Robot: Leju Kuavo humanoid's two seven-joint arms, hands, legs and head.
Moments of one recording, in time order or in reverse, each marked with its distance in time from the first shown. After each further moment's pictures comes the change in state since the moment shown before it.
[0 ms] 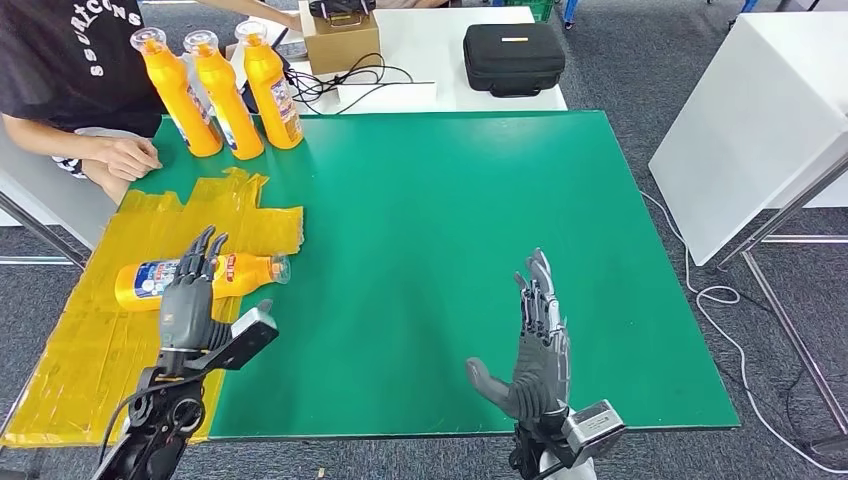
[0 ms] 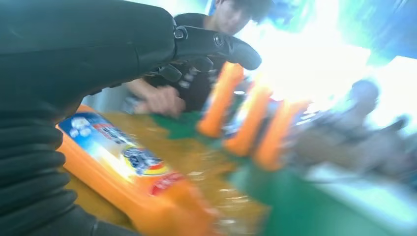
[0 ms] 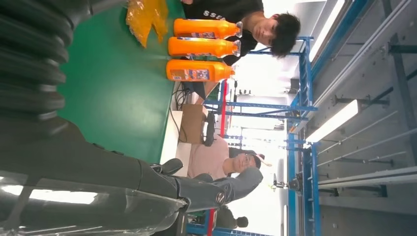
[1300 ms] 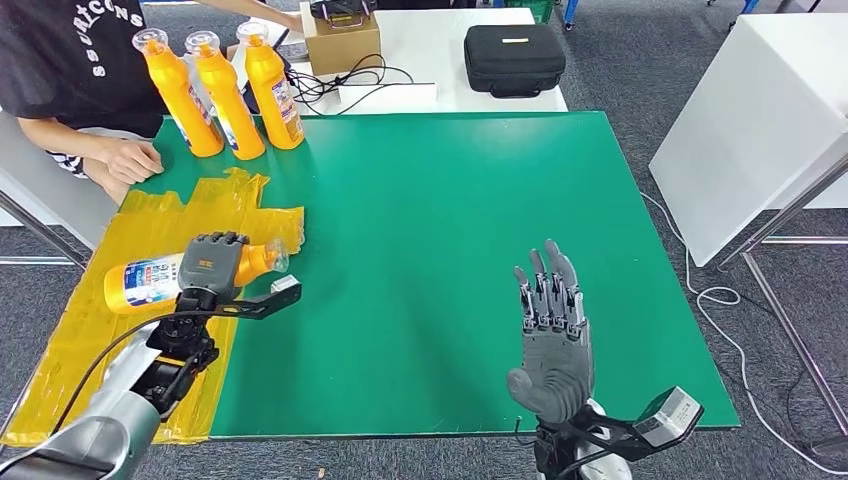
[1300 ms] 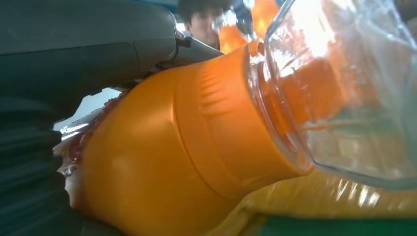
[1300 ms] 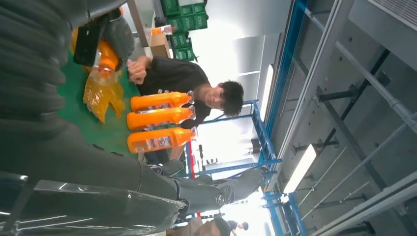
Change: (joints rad) left arm -0.478 0.035 -0.136 0.671 -0.712 -0.138 0.445; right arm 0.004 -0.035 -0.075 -0.075 -0.277 0.416 0.009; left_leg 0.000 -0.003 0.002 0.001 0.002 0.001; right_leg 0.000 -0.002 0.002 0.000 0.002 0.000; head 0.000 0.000
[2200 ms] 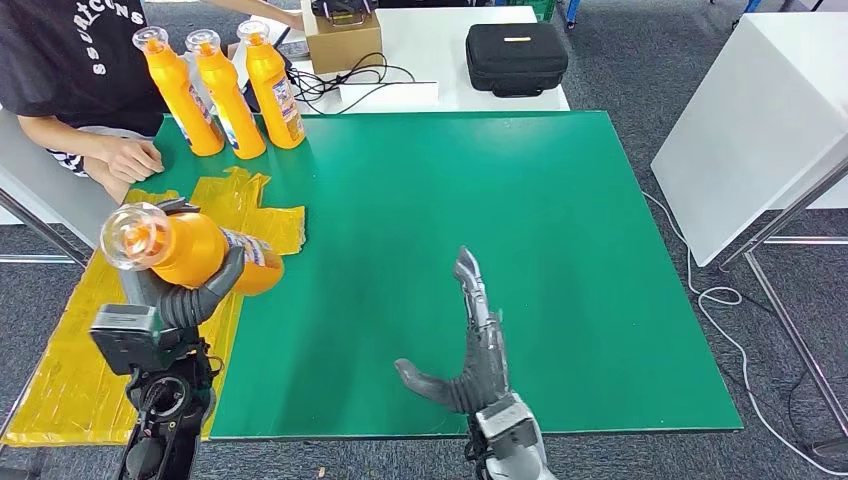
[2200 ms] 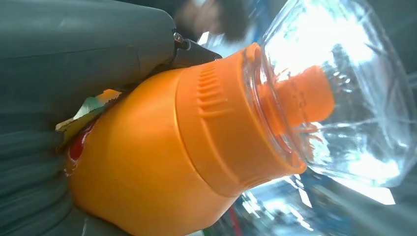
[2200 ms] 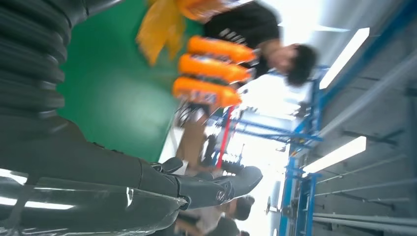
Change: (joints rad) left arm 0.454 -0.213 0.197 -0.996 1.205 -0.006 -0.671; right arm -0.114 0.070 0.241 0.204 0.331 -0.489 -0.010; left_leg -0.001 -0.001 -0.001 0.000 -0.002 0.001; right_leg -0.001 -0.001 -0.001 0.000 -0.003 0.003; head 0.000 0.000
